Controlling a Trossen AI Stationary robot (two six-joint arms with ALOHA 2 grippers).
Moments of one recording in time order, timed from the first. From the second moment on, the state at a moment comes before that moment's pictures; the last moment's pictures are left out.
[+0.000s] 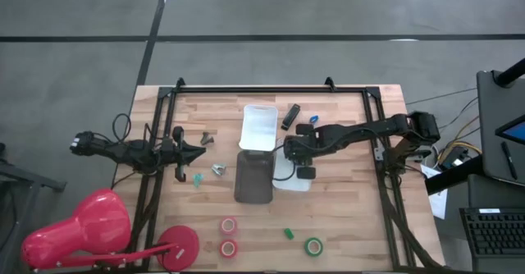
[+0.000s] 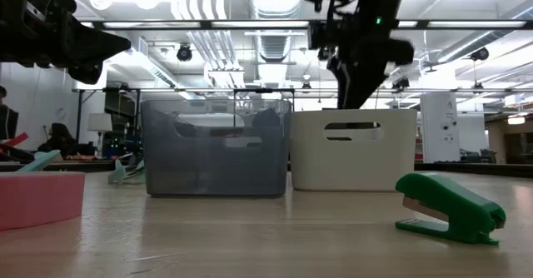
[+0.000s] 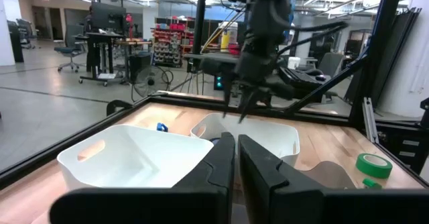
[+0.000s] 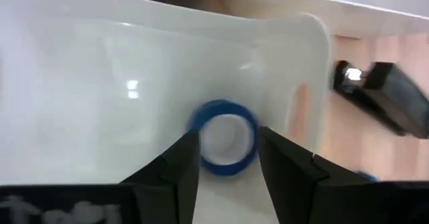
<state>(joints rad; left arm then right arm) -0.26 0.01 0.02 0.04 -0.43 -0.06 0.05 1.66 1.23 -0.84 0.19 0.02</state>
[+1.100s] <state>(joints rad) -0.26 0.01 0.02 0.04 -0.43 -0.06 0.65 1.81 1.23 -0.58 0.00 0.45</state>
